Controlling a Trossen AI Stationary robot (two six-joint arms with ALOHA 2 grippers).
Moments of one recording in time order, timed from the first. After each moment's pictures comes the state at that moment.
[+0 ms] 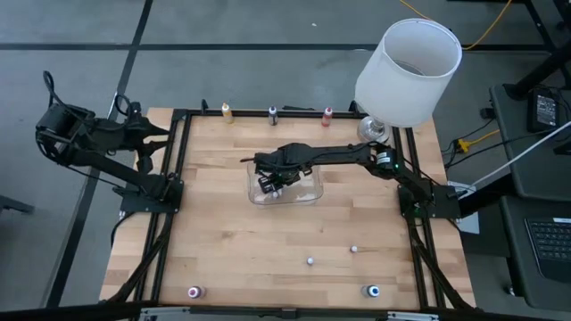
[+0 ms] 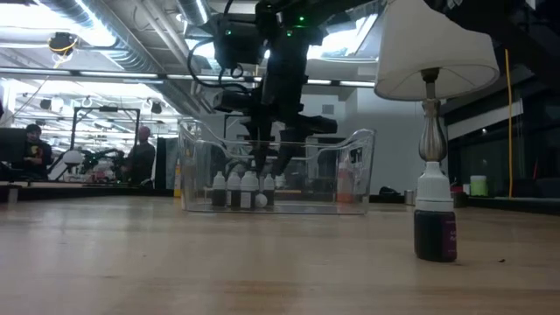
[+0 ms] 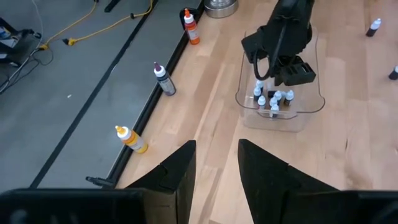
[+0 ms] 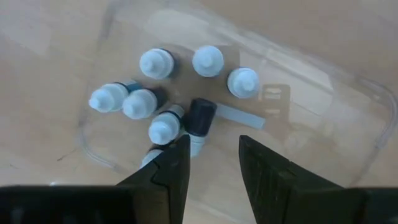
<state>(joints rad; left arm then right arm) -0.24 0.70 1.48 -1.57 -0.58 -0.27 -0.07 2.32 2.04 -1.10 0.05 1.02</state>
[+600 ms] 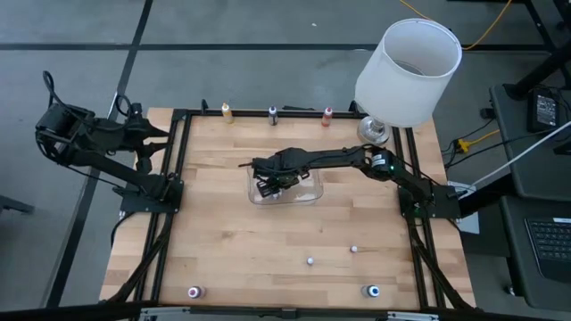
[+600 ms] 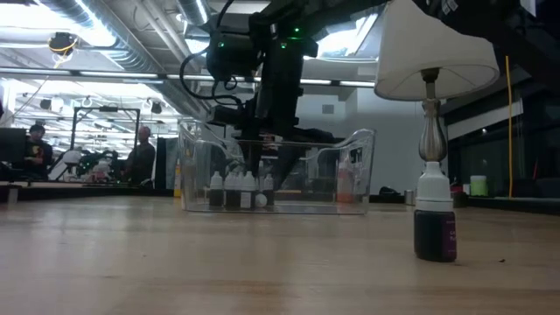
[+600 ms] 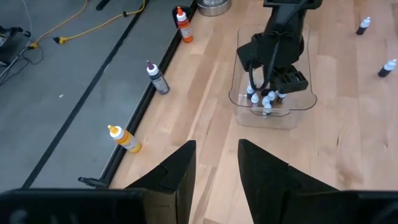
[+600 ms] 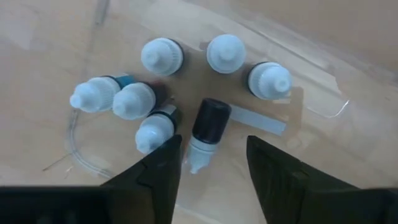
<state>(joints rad) -0.24 0.70 1.48 -1.57 -0.55 -0.27 -0.06 2.36 2.04 -1.06 0.04 1.02</state>
